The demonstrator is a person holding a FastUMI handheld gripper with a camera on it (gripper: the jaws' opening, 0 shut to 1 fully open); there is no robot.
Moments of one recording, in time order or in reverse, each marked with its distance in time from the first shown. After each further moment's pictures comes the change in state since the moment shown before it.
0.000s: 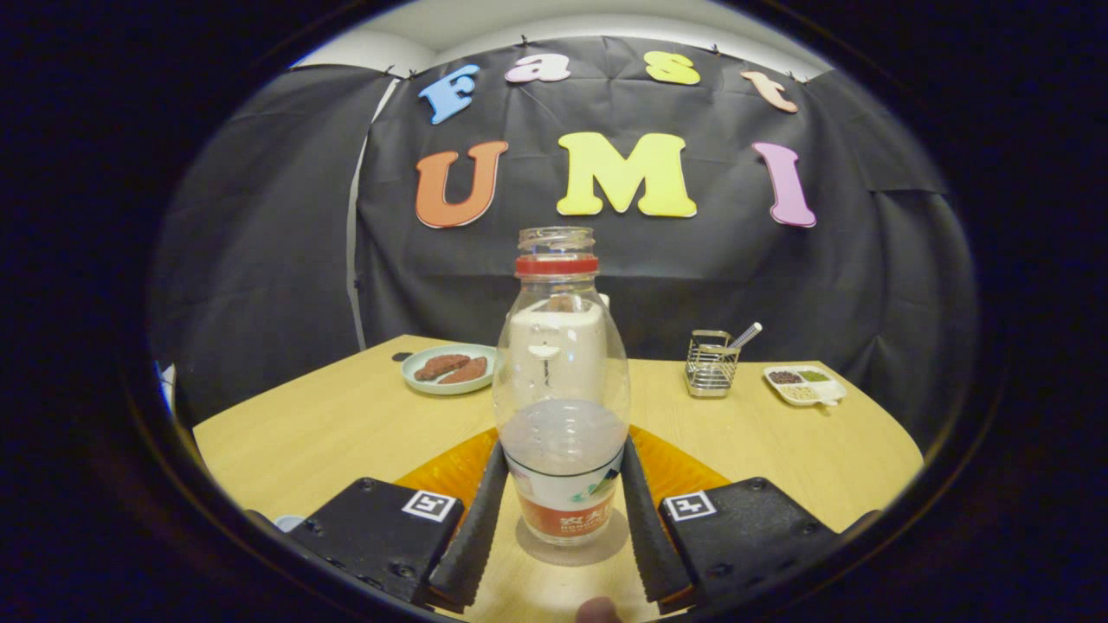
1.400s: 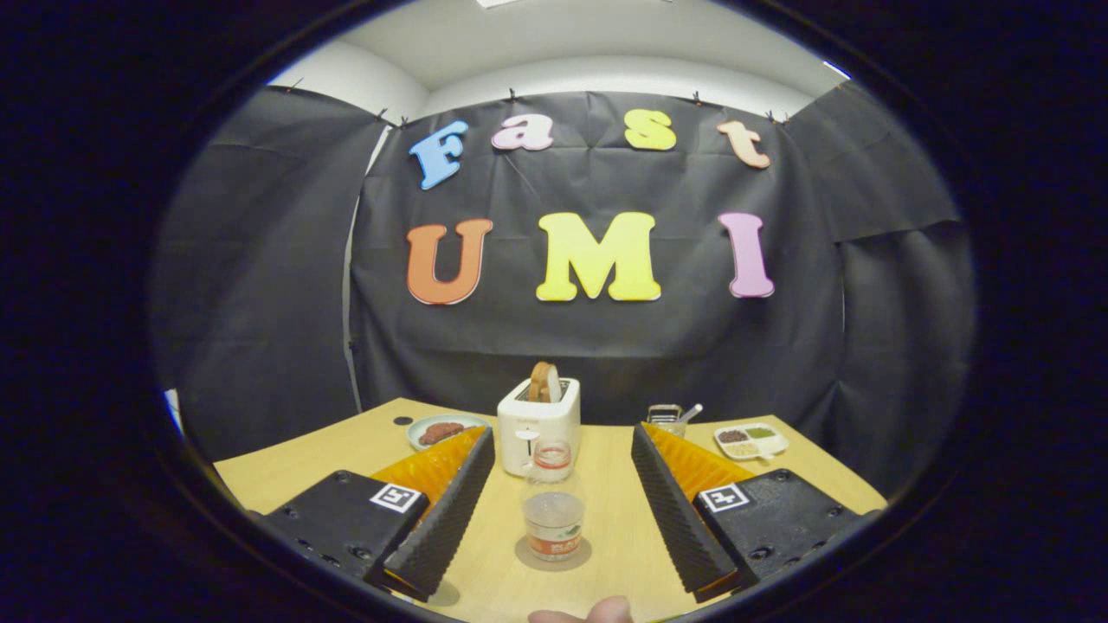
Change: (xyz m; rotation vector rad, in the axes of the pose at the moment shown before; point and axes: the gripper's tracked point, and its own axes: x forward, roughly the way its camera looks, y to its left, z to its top) arm -0.134 -0.009 0.138 -0.014 -0.239 -0.094
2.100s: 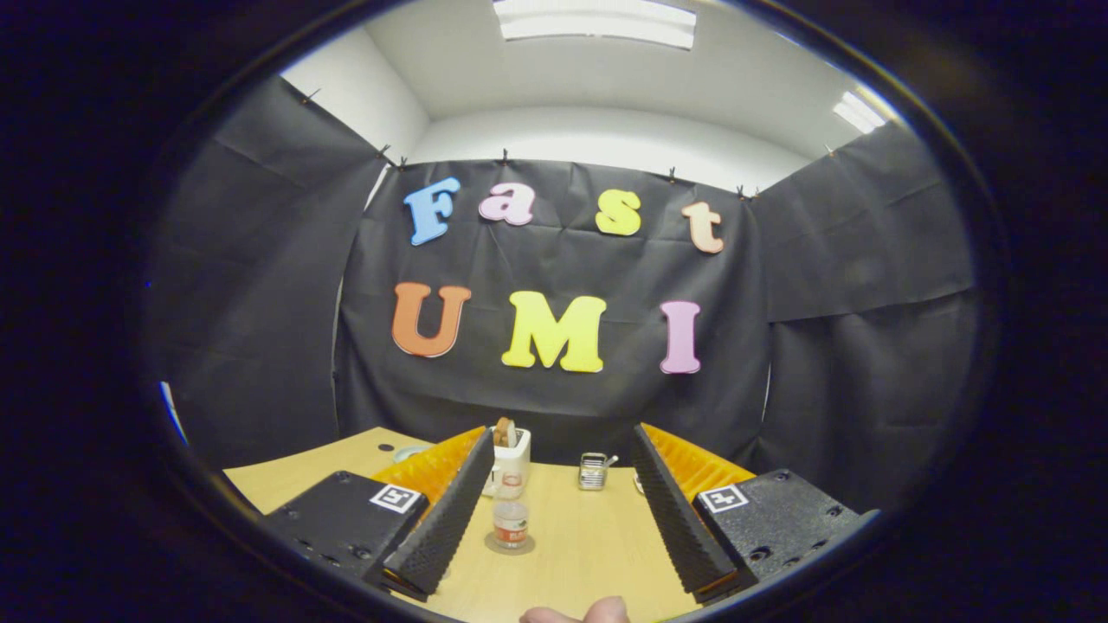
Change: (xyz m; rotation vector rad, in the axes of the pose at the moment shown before) arm -0.177 -0.014 0.103 -0.070 -0.129 -0.124
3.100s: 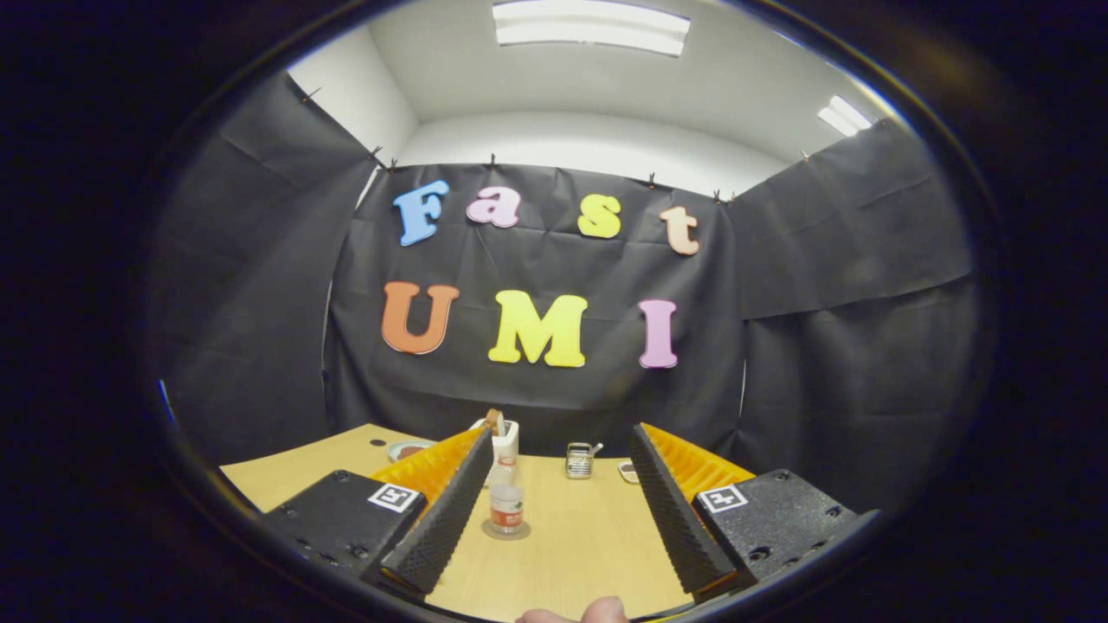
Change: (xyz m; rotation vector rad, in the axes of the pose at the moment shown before) arm -0.039 0.005 -0.022 0.020 -0.012 -0.063
